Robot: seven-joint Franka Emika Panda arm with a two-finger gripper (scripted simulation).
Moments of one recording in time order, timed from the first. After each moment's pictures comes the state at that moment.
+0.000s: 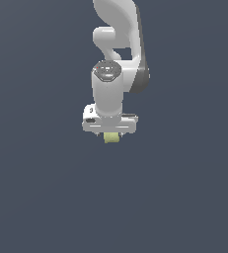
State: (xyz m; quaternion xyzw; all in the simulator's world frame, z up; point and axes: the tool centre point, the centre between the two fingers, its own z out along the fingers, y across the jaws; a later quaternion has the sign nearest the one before) arm -0.007 -0.016 0.163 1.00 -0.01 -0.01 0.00
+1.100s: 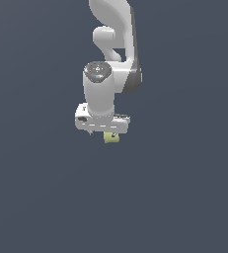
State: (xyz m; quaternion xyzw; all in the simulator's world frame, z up) arm -0.014 -0.046 0.159 1.00 -0.05 -0.02 0.01
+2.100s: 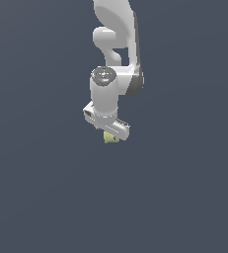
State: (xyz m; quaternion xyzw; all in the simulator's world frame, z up) arm -0.035 -0.029 0.133 0.96 -0.27 -0.01 0.01
